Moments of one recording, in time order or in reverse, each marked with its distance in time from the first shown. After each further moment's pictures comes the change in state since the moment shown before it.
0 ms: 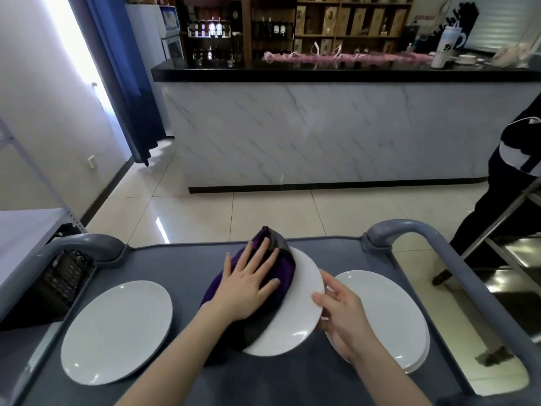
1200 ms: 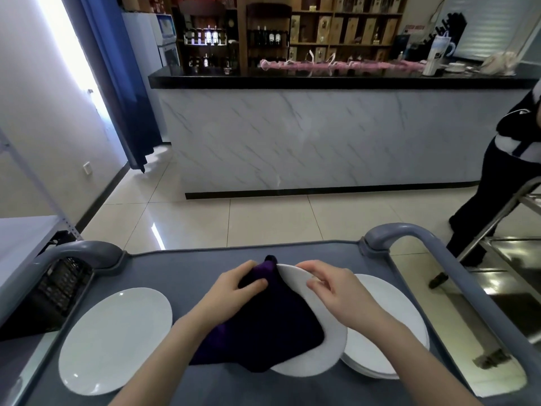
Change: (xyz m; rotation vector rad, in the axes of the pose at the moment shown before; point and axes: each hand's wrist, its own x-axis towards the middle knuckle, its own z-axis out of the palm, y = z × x) left_hand -0.036 -0.001 -0.049 -0.855 0.018 -0.013; right_hand -0.003 -0.067 0.006 -1.095 -0.164 -0.387
